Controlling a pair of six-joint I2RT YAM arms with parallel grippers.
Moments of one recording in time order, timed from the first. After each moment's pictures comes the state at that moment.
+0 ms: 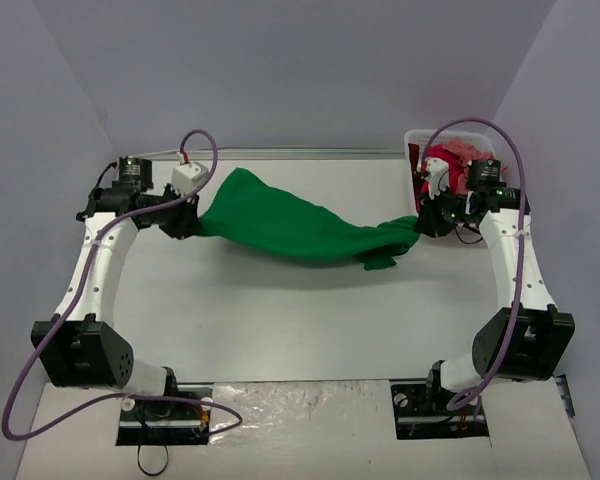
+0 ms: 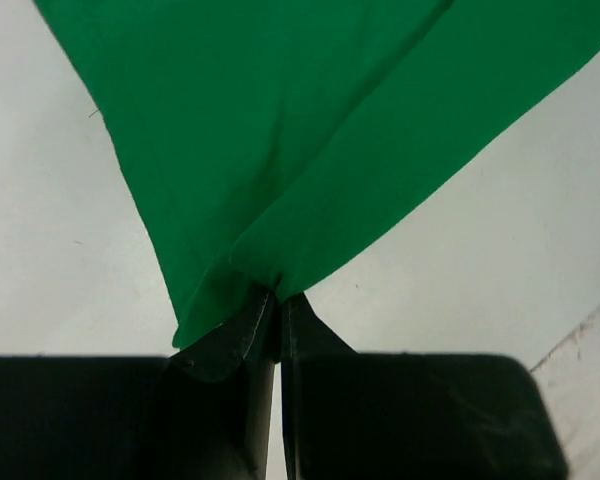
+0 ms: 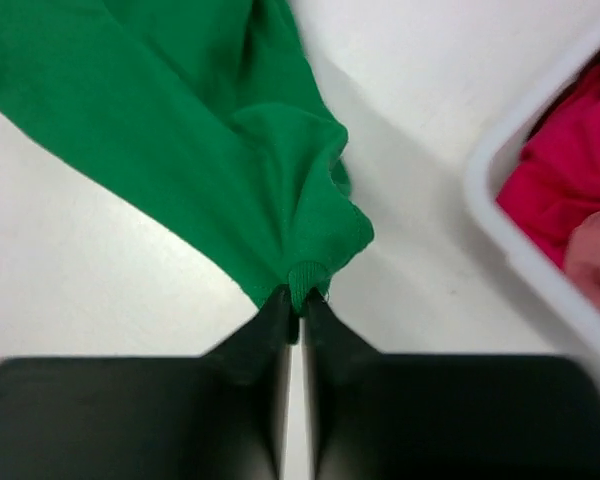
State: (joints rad) left arm 0.00 1.43 1.50 -0.97 0.57 0.46; right arm -0.12 1.46 1.39 -0.91 -0.58 -0.59
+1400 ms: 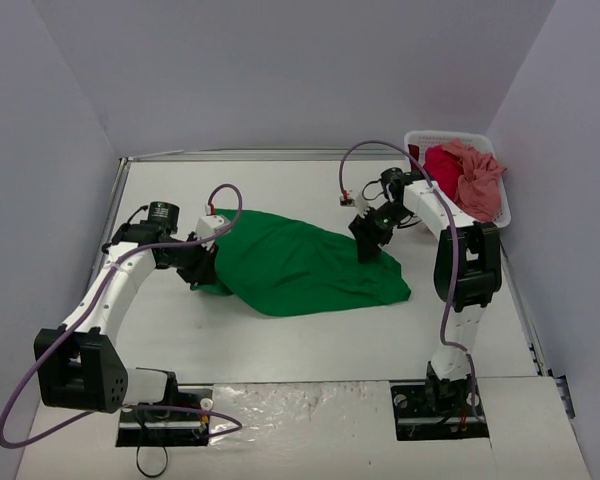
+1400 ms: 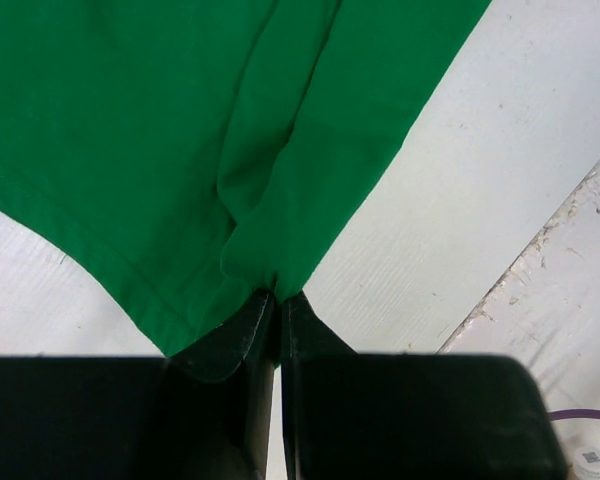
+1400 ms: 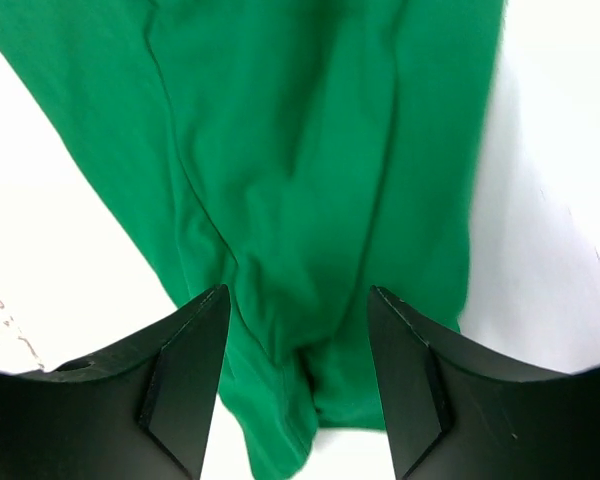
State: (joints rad) left arm -0.10 1.31 1.08 -0.96 0.60 0.53; right arm 0.21 2.02 1.60 -1.06 -0.59 -0.78
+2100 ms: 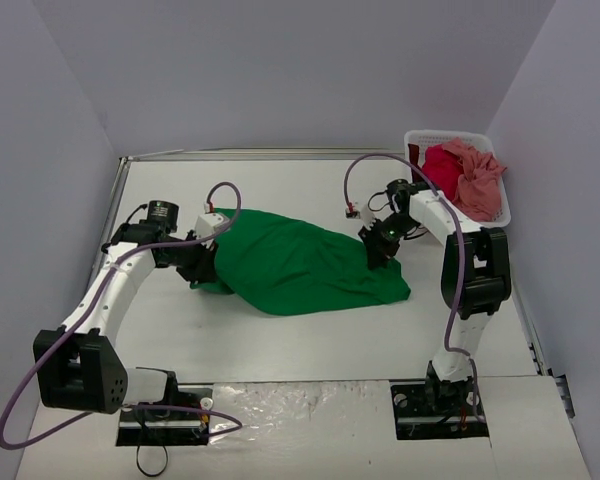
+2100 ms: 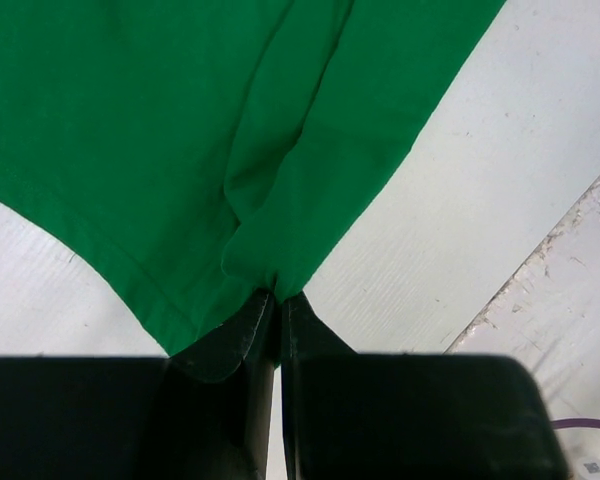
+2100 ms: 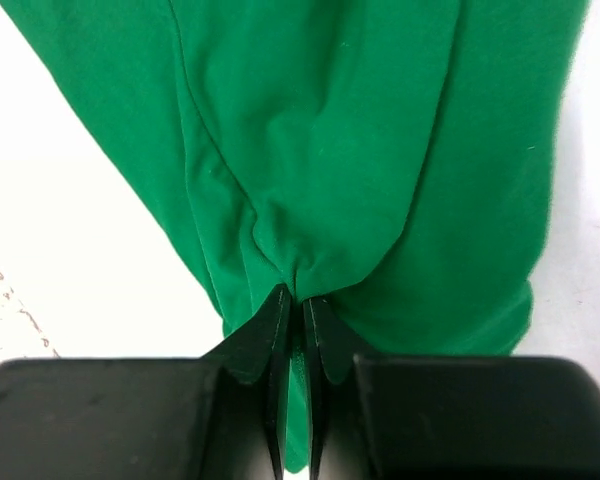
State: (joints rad) left arm -0.10 1.31 1.08 -0.94 0.59 0.51; right arm 0.17 1.91 1.40 -1.03 -0.56 -0.82
